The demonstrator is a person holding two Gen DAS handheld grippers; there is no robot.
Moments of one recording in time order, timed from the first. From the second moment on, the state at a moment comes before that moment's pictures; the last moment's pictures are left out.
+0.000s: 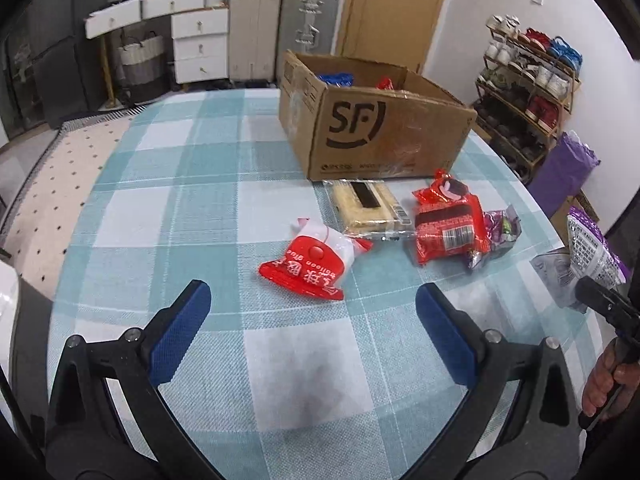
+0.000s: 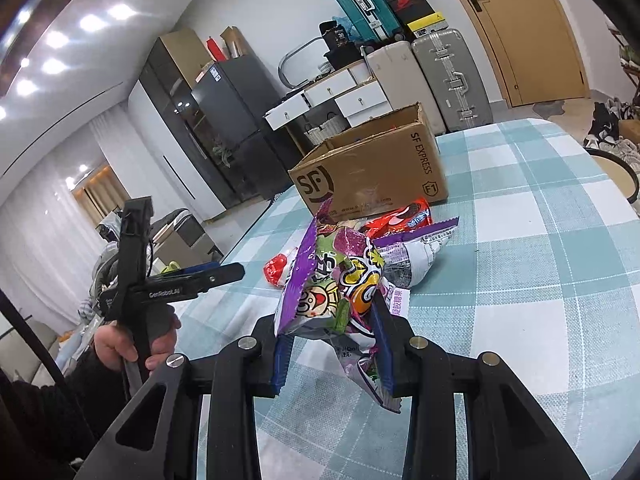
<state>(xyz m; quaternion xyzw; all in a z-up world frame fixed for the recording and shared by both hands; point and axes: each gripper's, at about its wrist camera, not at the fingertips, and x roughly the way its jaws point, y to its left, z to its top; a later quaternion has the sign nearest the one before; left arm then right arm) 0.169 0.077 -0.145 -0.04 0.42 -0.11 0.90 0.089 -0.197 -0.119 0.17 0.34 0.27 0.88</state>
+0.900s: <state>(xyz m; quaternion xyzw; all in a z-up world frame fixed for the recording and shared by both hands) 0.250 0.048 -0.186 0.05 0.50 -0.17 0.85 0.105 -0.192 -0.125 0.16 0.36 0.27 0.88</state>
